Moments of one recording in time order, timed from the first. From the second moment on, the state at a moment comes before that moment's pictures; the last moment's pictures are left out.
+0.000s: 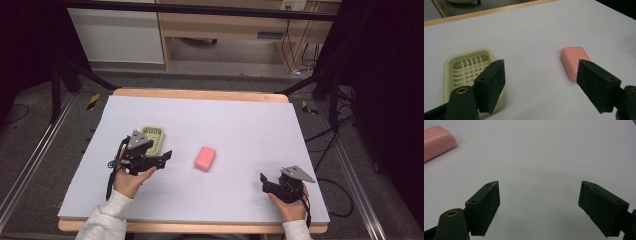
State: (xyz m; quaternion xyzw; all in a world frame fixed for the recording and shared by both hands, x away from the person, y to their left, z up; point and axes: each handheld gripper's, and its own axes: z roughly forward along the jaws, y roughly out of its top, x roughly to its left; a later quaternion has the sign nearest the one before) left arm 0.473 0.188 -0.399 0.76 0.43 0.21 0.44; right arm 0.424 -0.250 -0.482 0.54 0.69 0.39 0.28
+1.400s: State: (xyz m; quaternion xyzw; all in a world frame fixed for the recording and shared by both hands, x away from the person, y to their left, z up) left arm 0.494 0.121 -0.405 0.78 0.41 0.19 0.43; right arm 0.425 -0.249 -0.482 0.54 0.69 0.39 0.28
